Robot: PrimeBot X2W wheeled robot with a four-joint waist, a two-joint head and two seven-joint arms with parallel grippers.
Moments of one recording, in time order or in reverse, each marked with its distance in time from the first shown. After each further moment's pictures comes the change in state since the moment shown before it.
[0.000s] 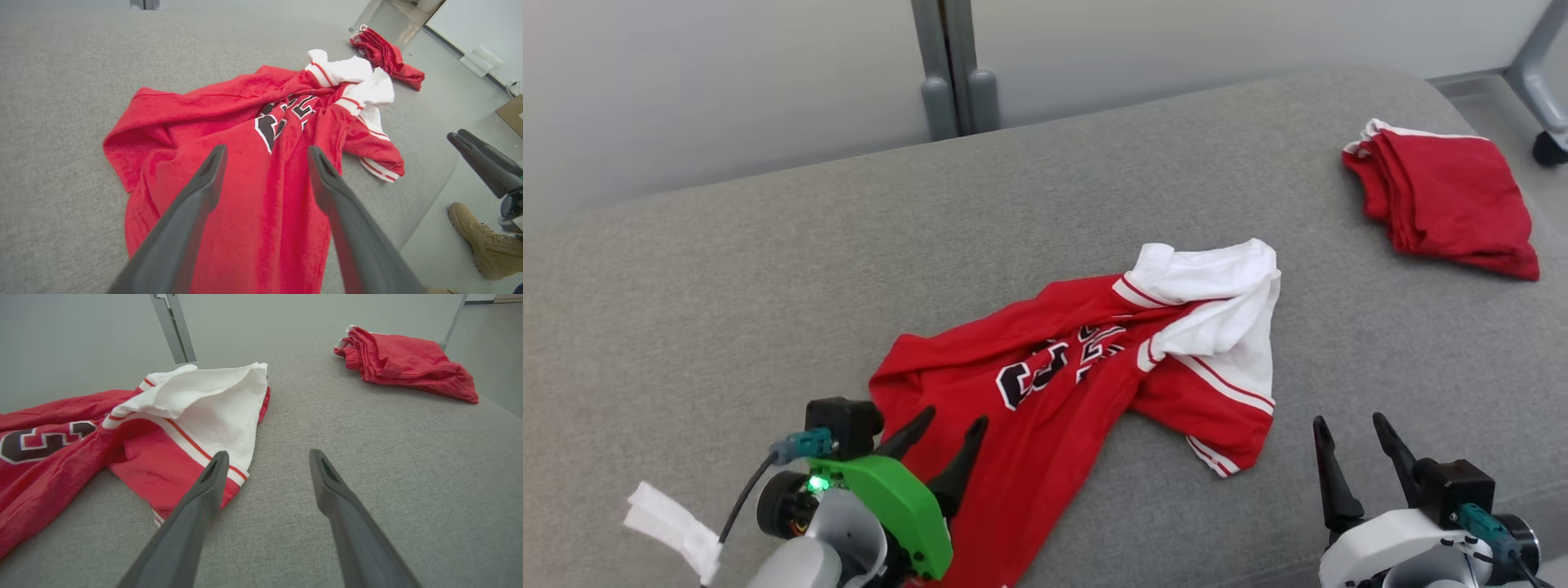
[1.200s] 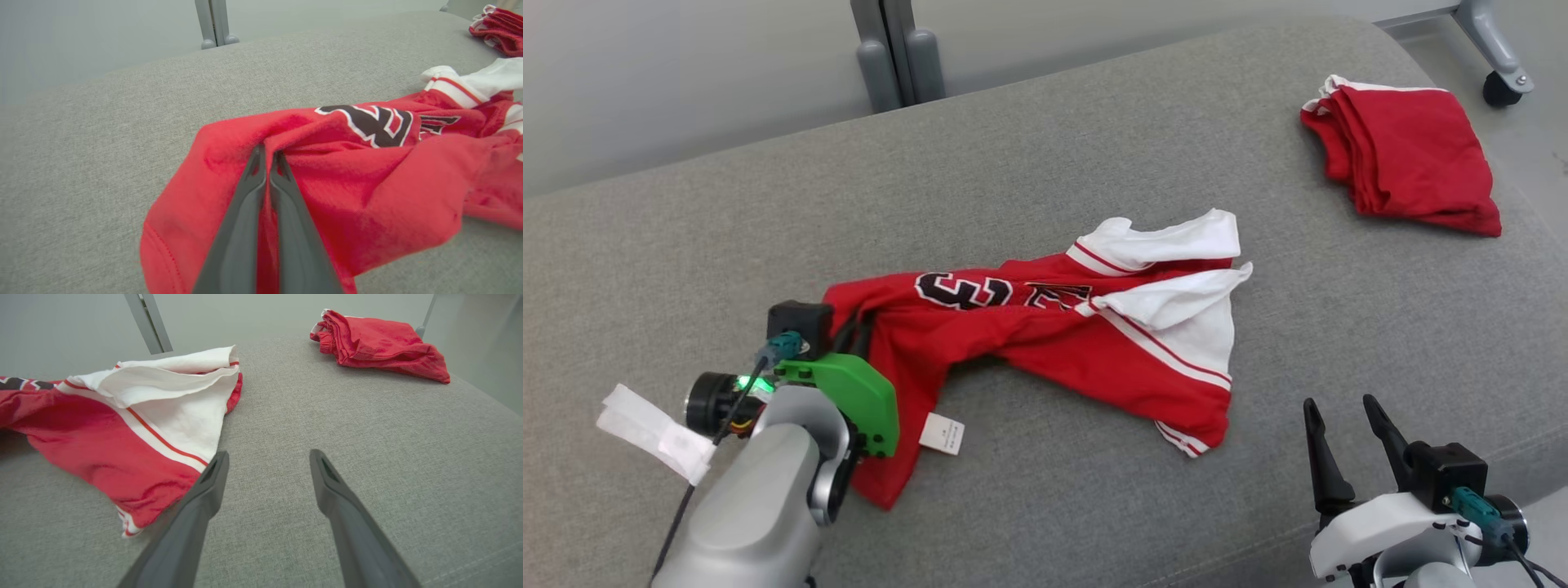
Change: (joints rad) left arm -0.362 -0.061 -0.034 0.543 0.155 0.109 -0.220; right arm -0.032 -0.001 0.015 0.001 0.013 0.000 0.000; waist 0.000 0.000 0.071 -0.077
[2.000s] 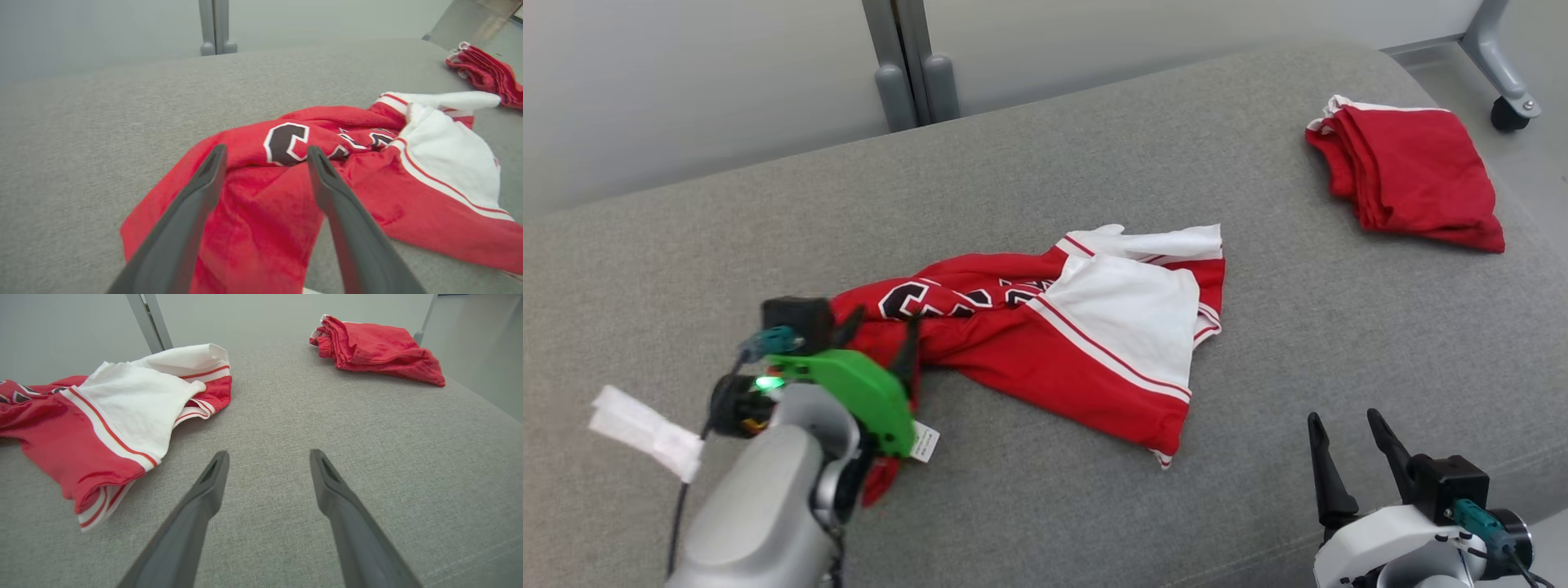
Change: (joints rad) left arm 0.046 0.036 0.032 -0.132 -0.113 -0.059 0.091; right arm 0.023 0.000 -0.012 0.003 -0.011 0.000 0.000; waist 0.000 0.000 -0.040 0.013
